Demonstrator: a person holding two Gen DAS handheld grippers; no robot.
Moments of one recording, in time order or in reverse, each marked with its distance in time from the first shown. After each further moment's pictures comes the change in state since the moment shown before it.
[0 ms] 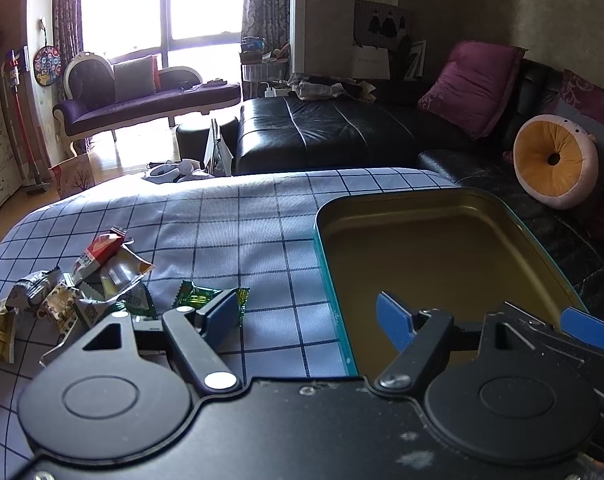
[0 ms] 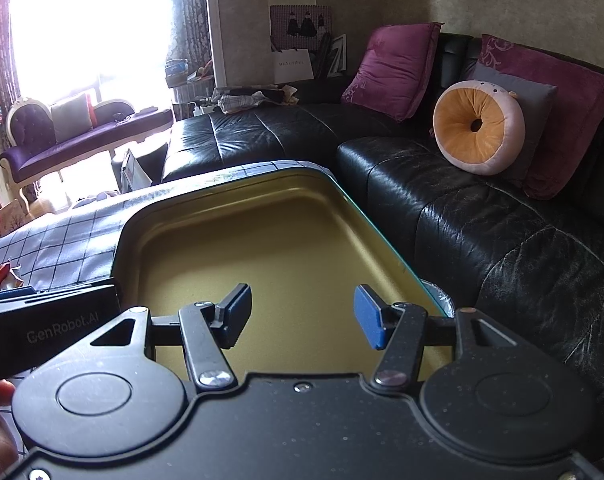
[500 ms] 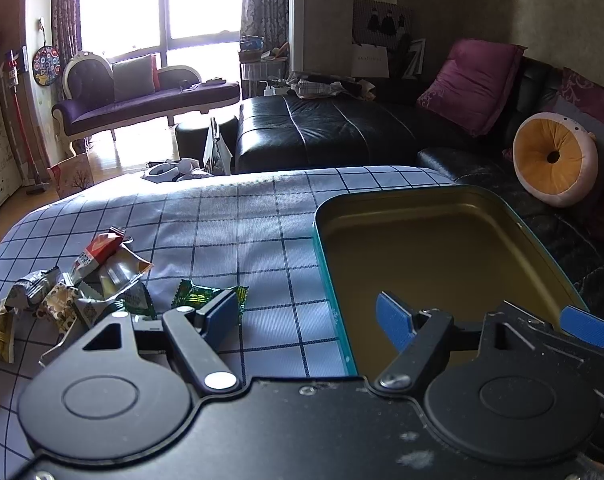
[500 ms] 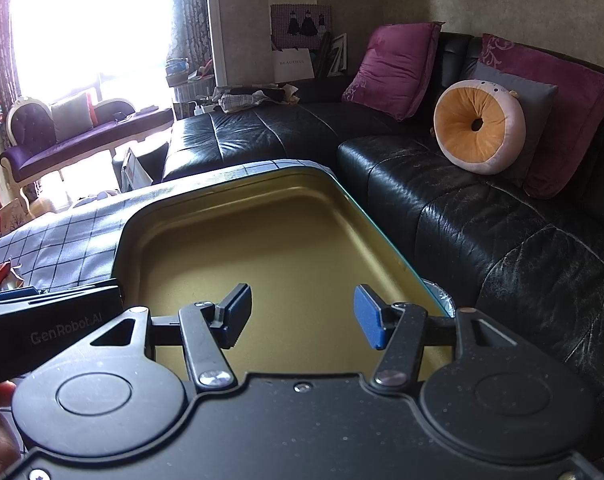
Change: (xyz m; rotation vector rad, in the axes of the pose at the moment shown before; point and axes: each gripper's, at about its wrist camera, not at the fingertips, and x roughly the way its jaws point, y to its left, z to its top) left arm 0.000 0.000 0.000 0.004 0.003 -0.001; right arm 0.000 0.000 0.000 -0.001 0.001 0.000
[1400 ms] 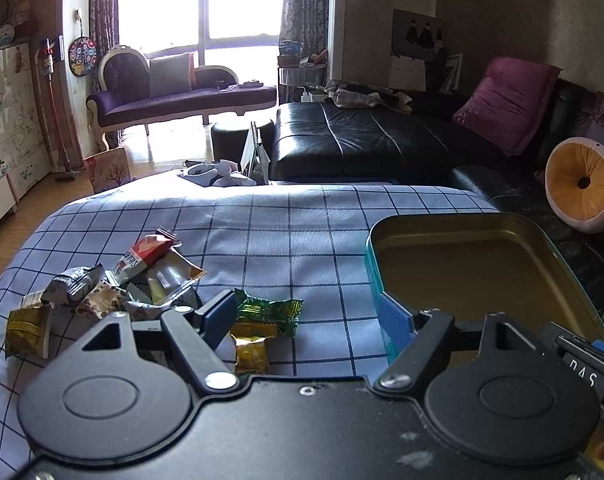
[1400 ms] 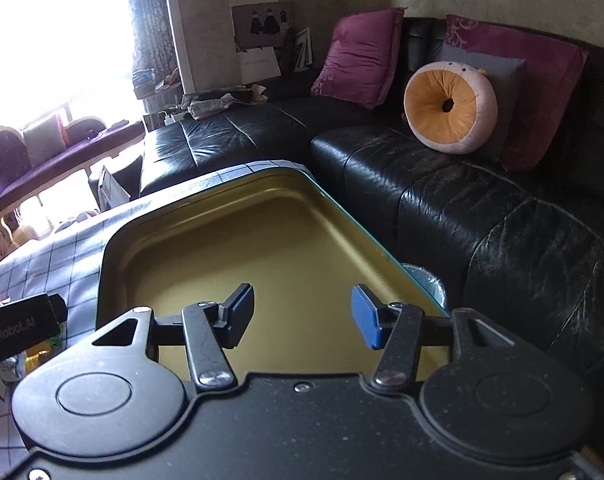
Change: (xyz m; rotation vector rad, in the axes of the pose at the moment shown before) left arm -0.008 0.025 0.009 -0.086 -0.023 0.091; right arm 0.001 -0.010 0.002 0.133 0.019 -0.047
